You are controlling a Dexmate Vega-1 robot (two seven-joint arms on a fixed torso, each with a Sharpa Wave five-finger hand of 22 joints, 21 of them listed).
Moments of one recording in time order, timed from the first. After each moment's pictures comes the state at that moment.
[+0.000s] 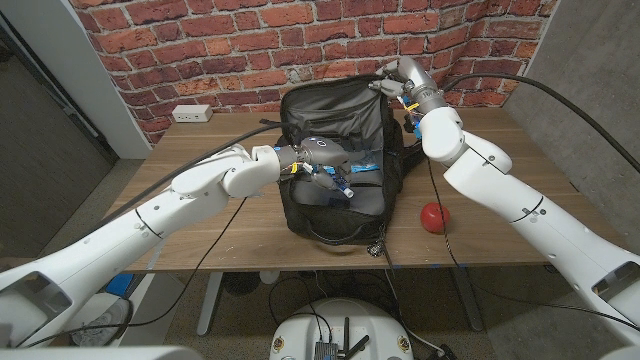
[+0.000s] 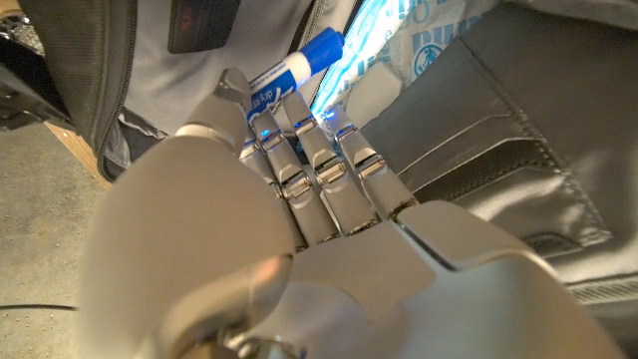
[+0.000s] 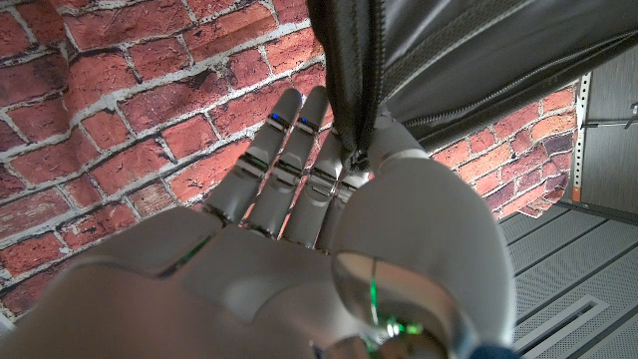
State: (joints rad) left arm 0.75 0.87 0.59 -2.13 0.75 -0.13 -0.37; left_hand 1.07 0.05 0.39 -0.17 0.19 1.10 -0.14 0.25 0.18 1.14 -0.20 0.20 0.18 1.06 -0.18 0.19 0.17 0.67 -0.06 0.21 0.17; right arm -0.69 -0.68 -0.56 -2.15 -0.18 -0.60 -0.30; right_hand 0.95 0.14 0.43 -0.17 0.23 1.05 -0.08 0.24 0.20 1.14 -0.12 0.25 0.28 0.90 -0.12 0.32 0.39 0.74 -0.08 0.39 0.19
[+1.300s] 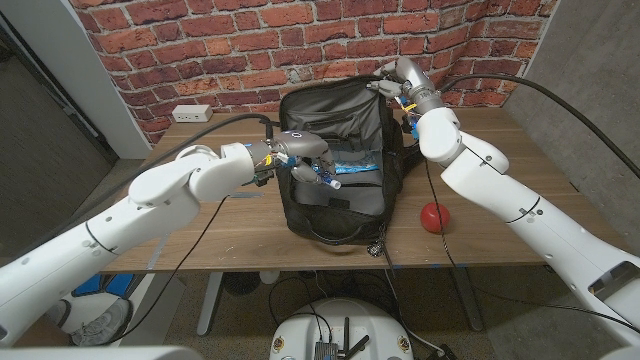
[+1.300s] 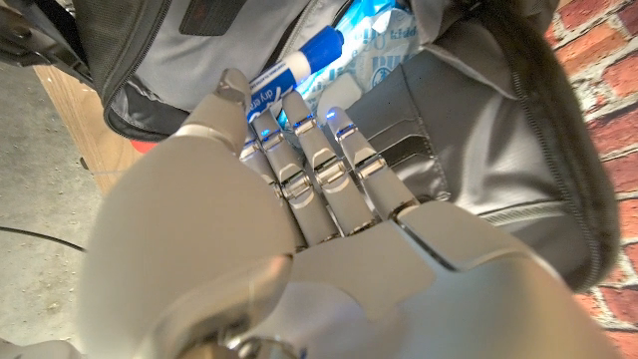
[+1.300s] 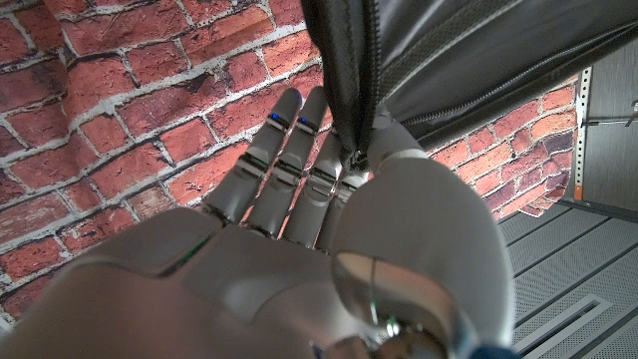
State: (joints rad) left arm 0.94 1.01 0.39 -2.31 0.57 0.05 -0.34; left_hand 1.07 0.05 0.39 -0.17 0.19 1.11 -0.14 0.25 0.18 1.15 -0.20 0.19 0.18 1.06 -0.18 0.19 0.17 0.67 -0.06 0.21 0.17; right arm -0.68 -0.67 -0.57 -2.15 -0.17 -0.61 -0.30; right_hand 0.95 0.15 0.43 -0.17 0.22 1.05 -0.08 0.23 0.20 1.14 -0.12 0.24 0.29 0.90 -0.12 0.31 0.39 0.73 -0.07 0.40 0.19
